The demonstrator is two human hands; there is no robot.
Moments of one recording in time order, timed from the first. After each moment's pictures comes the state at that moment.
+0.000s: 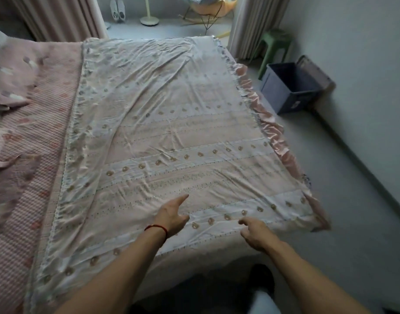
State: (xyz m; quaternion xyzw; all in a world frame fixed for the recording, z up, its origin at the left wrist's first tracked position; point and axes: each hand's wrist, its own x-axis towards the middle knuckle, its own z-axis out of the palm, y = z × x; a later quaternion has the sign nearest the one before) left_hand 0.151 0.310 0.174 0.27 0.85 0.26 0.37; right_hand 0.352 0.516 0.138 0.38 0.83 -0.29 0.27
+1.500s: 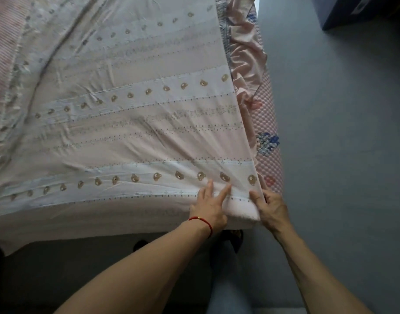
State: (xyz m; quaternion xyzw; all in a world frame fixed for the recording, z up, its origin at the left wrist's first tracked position) left_hand 0.471 0.751 0.014 0.23 0.87 0.01 0.43; right_hand 0.575 0.909 -0.033 0.40 0.72 -0.57 0.05
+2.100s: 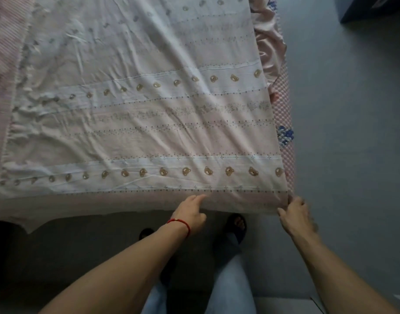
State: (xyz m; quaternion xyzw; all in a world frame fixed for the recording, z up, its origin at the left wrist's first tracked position) left_hand 0.460 0.650 -0.008 0.13 0.87 0.09 0.47; right_hand 0.609 0.910 -0.073 0.49 0.79 -0.24 0.28
